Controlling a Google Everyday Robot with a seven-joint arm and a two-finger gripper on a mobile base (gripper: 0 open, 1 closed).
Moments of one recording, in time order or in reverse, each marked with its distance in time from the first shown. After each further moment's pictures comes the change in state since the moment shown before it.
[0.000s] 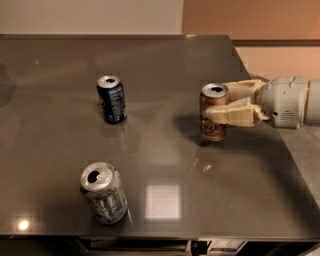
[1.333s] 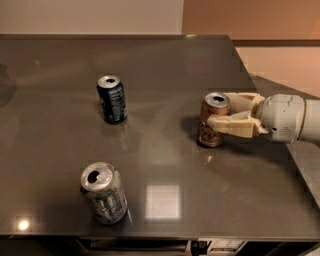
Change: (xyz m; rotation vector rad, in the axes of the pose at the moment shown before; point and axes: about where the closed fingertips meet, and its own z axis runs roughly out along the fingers) arm 0.030 -0.002 0.004 -0.052 -0.140 0.004
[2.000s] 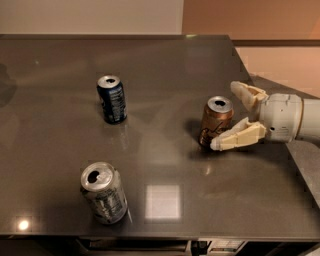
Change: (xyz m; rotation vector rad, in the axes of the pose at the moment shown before) arm -0.002 0.002 0.004 -0.008 0.000 -0.004
